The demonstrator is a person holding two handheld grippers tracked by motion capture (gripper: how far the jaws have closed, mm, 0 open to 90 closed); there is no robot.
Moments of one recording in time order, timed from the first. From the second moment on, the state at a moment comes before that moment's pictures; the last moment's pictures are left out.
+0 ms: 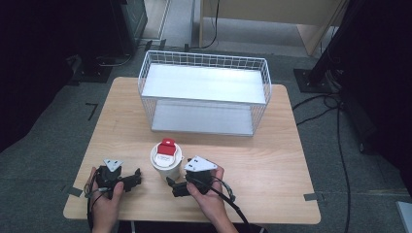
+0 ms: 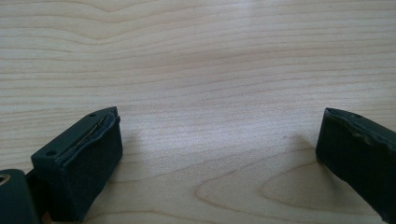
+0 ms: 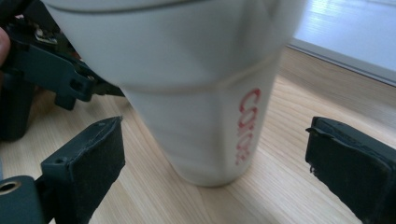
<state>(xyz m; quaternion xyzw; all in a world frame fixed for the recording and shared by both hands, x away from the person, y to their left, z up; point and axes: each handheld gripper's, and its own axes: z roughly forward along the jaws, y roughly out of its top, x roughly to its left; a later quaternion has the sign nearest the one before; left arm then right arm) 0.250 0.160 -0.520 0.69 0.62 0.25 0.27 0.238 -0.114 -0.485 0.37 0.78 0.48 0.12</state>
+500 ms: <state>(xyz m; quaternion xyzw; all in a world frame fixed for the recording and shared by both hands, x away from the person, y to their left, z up) 0.250 0.160 -0.519 0.69 0.62 0.25 0.27 0.246 -0.089 -0.484 0.38 0.76 0.51 0.12</state>
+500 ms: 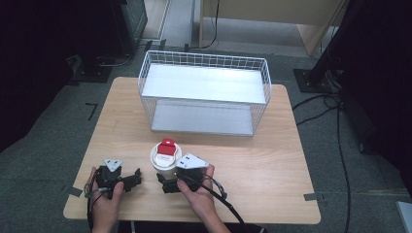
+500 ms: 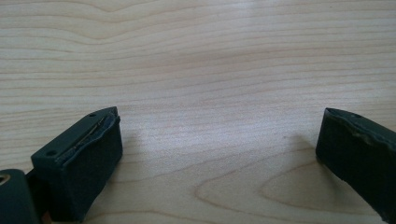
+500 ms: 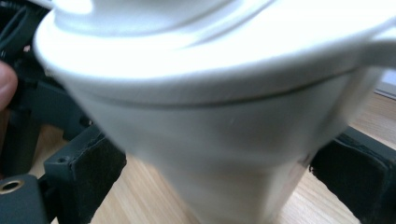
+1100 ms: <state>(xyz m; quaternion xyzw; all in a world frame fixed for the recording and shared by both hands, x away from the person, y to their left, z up) 0.249 0.159 -0.520 0.69 0.62 0.25 0.28 0.246 -0.075 -0.502 0.39 0.69 0.59 0.18</state>
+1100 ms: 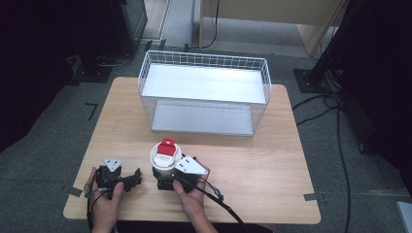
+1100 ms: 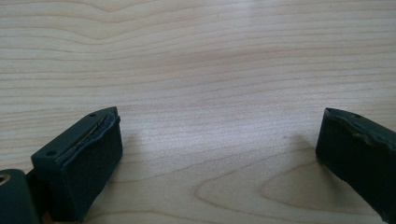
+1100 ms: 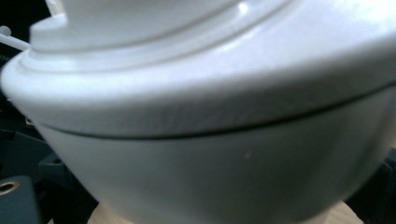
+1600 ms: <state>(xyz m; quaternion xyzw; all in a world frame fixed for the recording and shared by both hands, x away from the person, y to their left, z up) 0.247 0.159 -0.520 0.70 0.61 0.25 0.28 0.244 -0.079 -0.504 0.36 0.66 0.62 0.22</state>
